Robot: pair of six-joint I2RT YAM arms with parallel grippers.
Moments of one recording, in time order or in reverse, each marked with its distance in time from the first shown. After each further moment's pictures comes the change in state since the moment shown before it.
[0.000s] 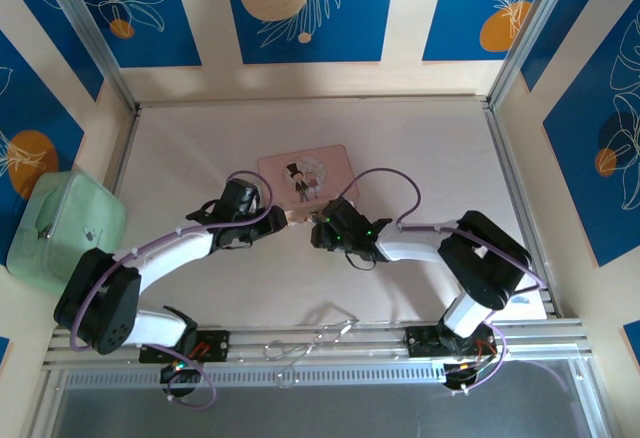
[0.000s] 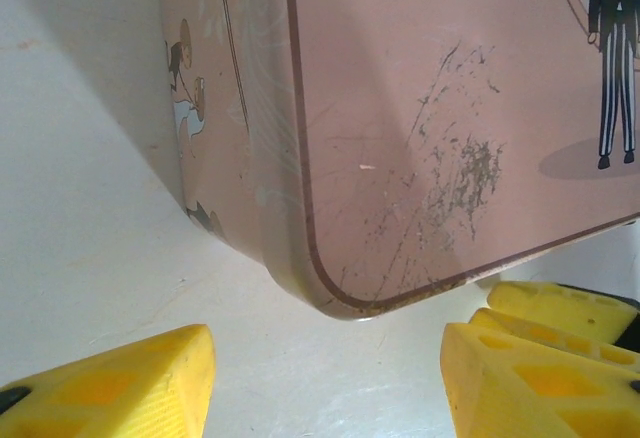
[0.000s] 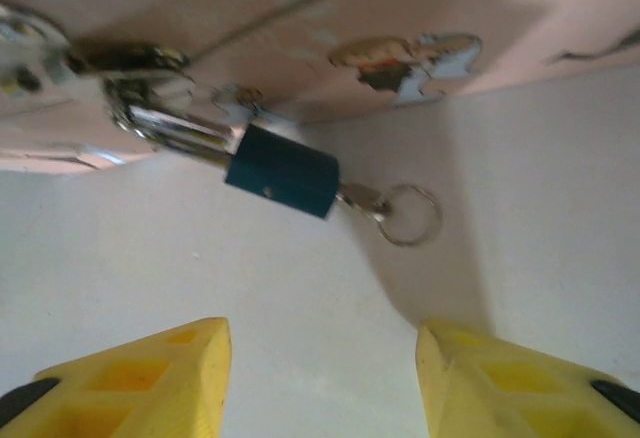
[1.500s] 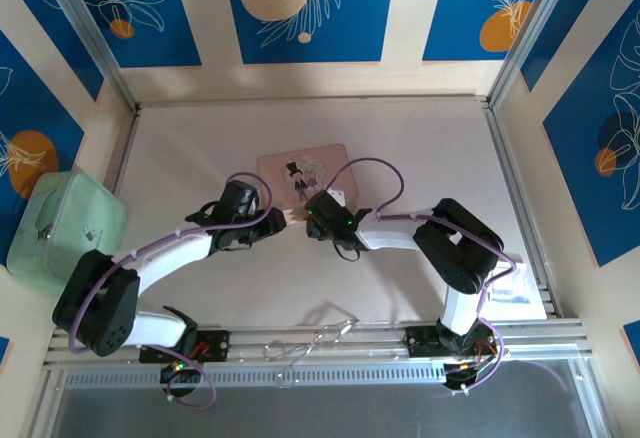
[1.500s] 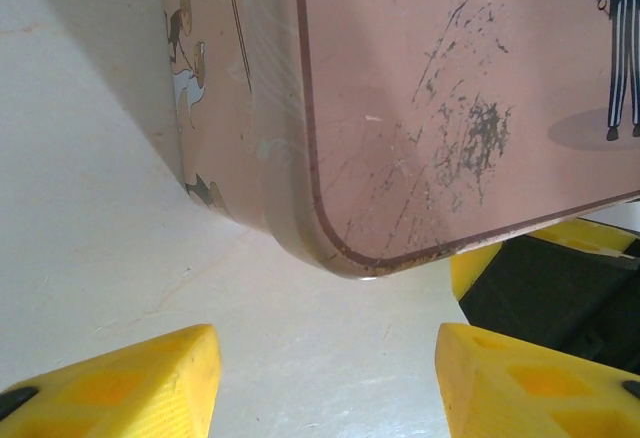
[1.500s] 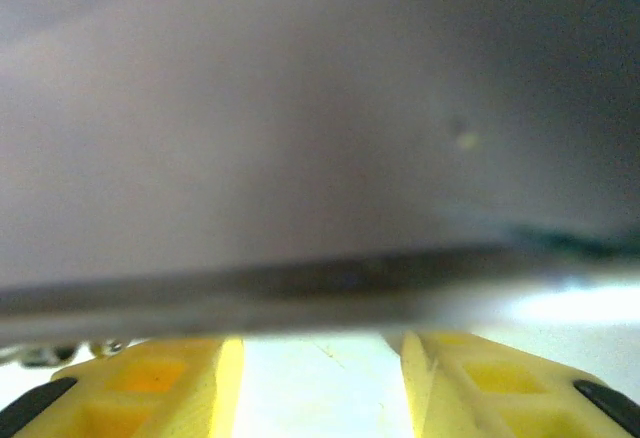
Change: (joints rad) left arm 0.000 -0.012 -0.015 0.000 0.005 0.000; right arm 0.008 0.152 0.170 -0.076 0.175 -0.034
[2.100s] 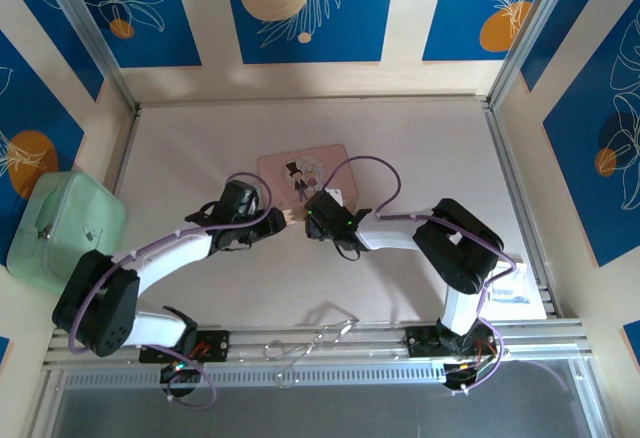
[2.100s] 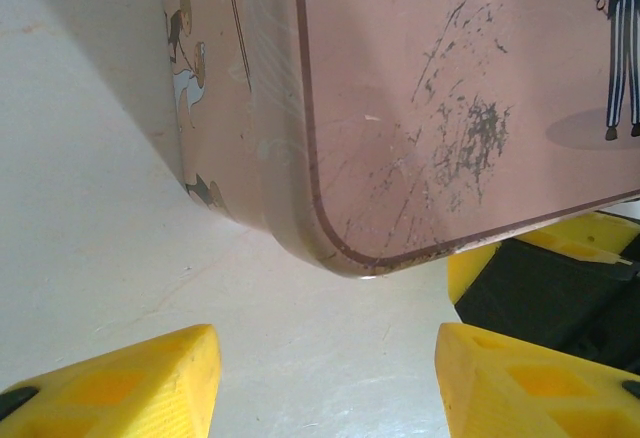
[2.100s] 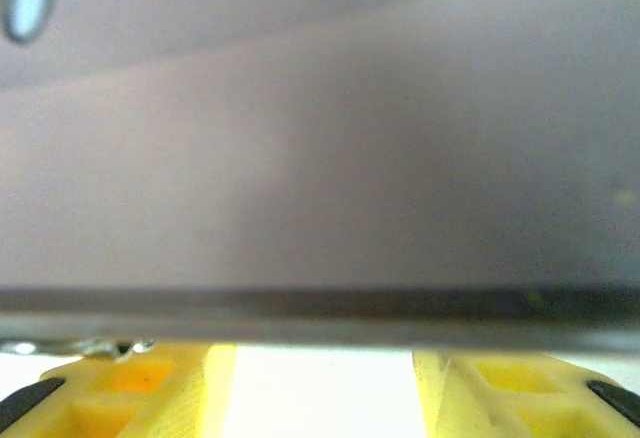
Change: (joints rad) left arm 0.000 -0.001 0.000 -0.002 0.000 0.000; right arm 0.013 -0.006 -0.001 0.021 0.012 -0.095
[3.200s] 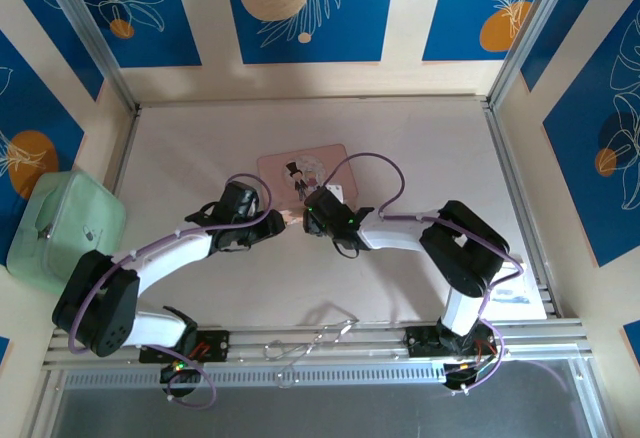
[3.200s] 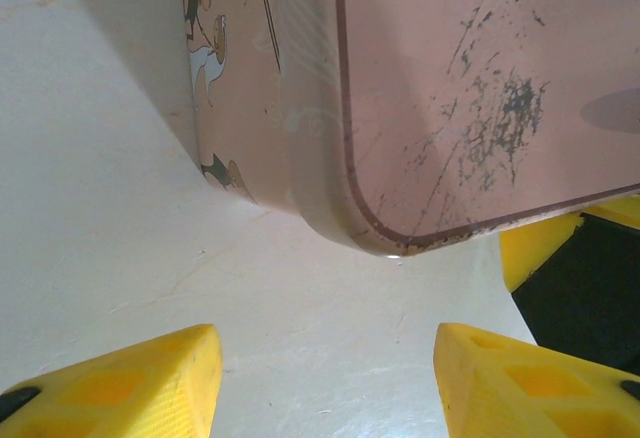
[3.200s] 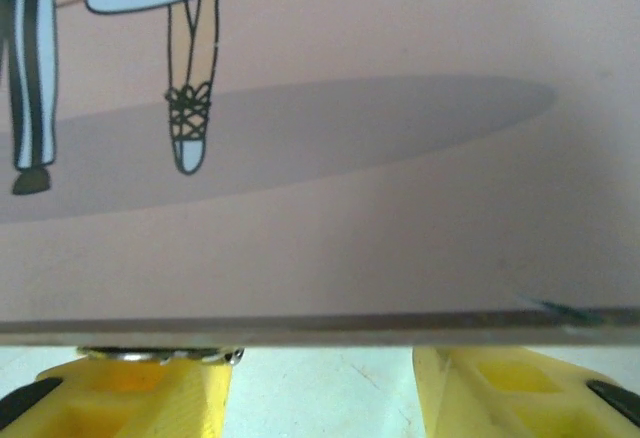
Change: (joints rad) left arm 0.000 0.000 0.000 -0.029 0.003 0.000; right arm -0.003 -0.029 0.011 -0.003 0.013 0.050
